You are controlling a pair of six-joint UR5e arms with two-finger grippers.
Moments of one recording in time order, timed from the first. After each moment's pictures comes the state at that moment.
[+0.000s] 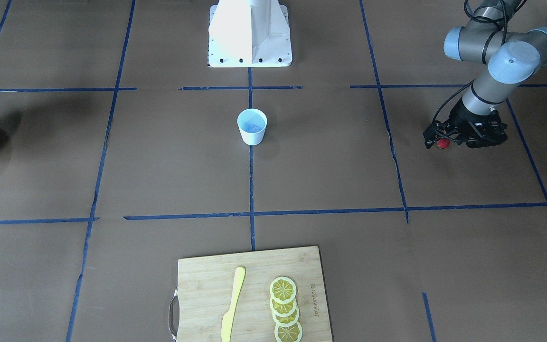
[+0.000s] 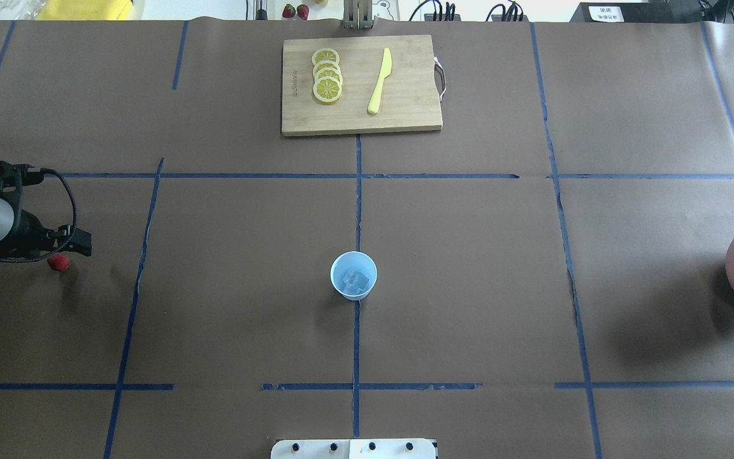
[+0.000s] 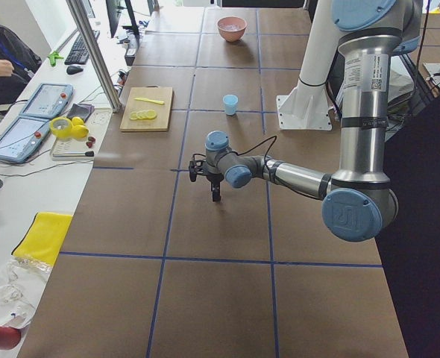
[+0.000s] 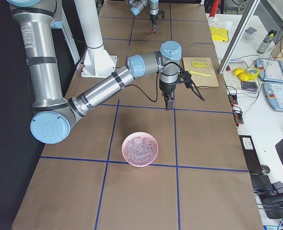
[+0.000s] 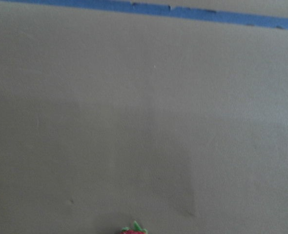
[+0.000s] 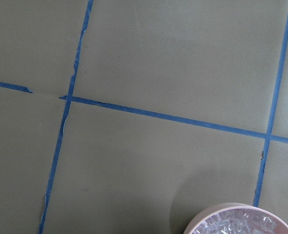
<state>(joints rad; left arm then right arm) -0.81 -1.53 -1.73 -2.09 -2.05 -1.06 1.37 -1.44 2.06 -1.92 2.31 0.14</state>
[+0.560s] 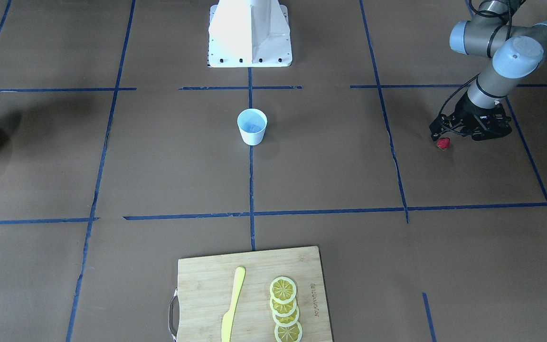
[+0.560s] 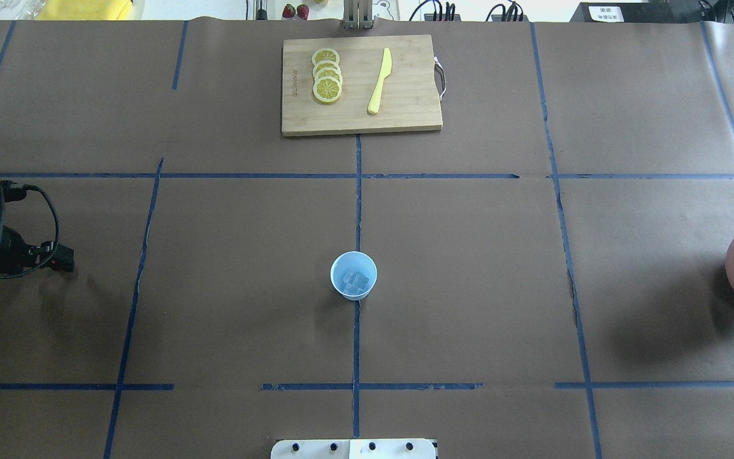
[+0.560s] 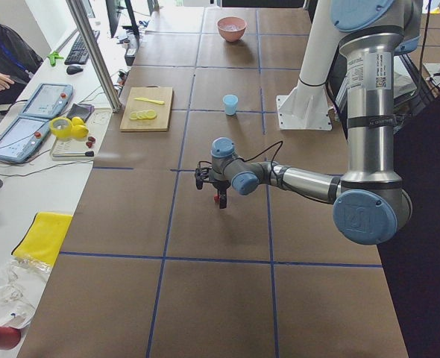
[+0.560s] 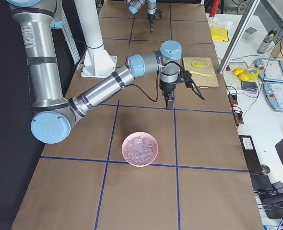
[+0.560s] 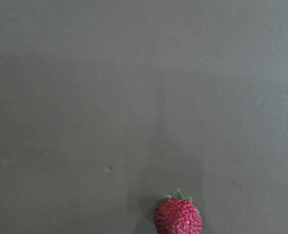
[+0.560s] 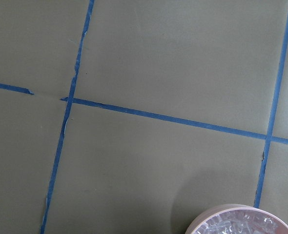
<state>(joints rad) -0.80 -1.47 -1.75 -2.11 -2.05 -1.06 1.37 -1.44 2.06 -1.92 2.31 0.14</state>
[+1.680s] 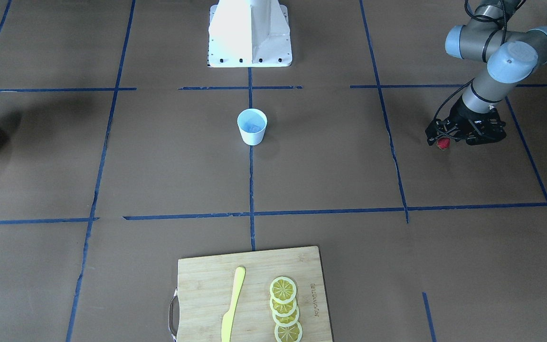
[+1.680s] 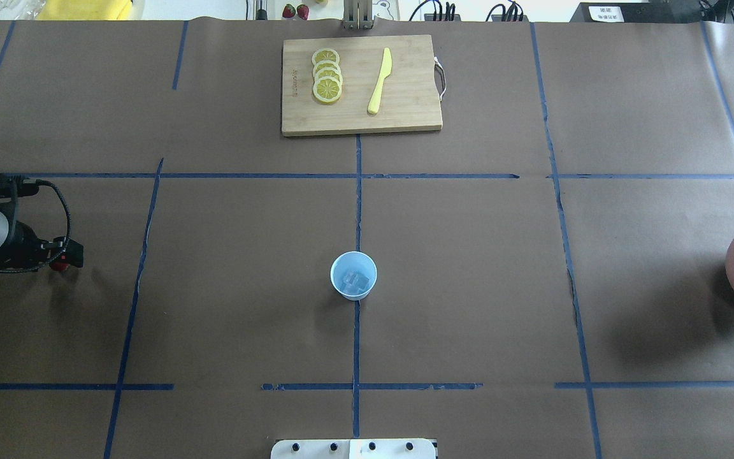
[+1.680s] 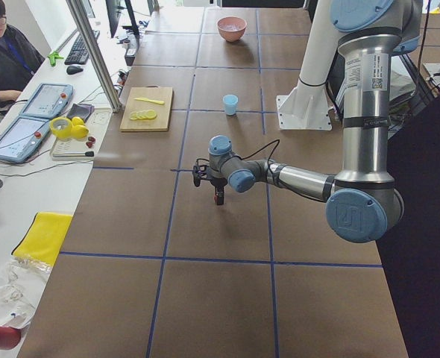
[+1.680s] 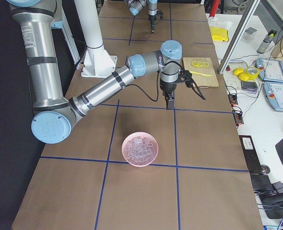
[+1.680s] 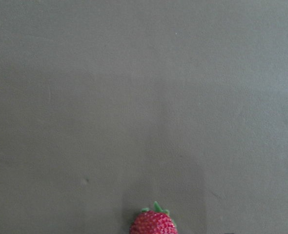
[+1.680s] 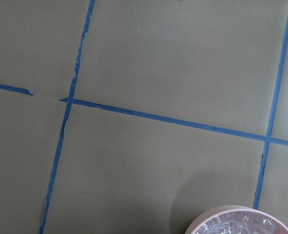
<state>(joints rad) -0.80 -1.51 -1.73 -2.11 -2.05 -1.06 1.37 -1.44 2.05 -1.92 2.30 0.14</state>
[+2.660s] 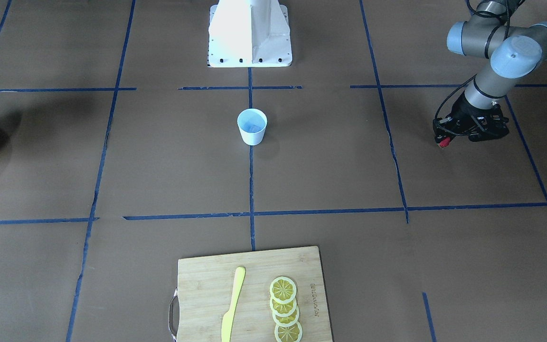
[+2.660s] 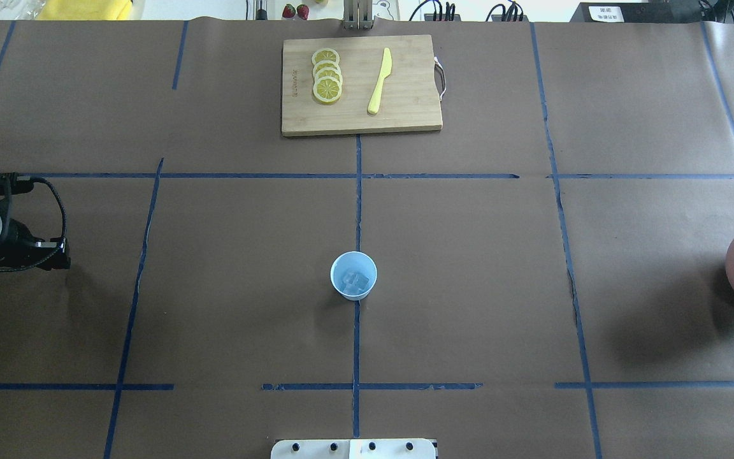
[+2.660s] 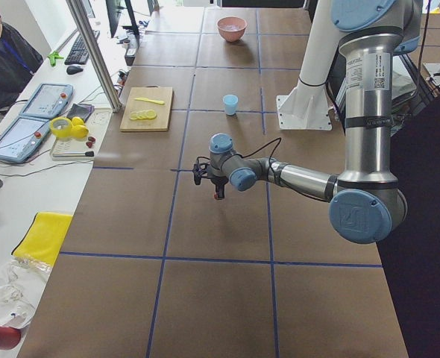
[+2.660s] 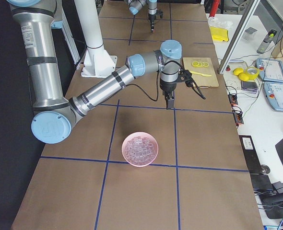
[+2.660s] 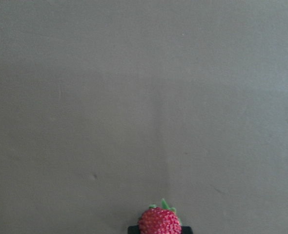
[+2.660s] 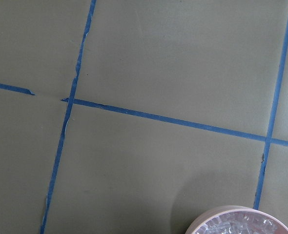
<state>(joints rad) -0.82 -1.50 -1.78 -2.07 -2.08 -1.07 1.37 -1.44 2.06 -1.92 2.31 0.14</state>
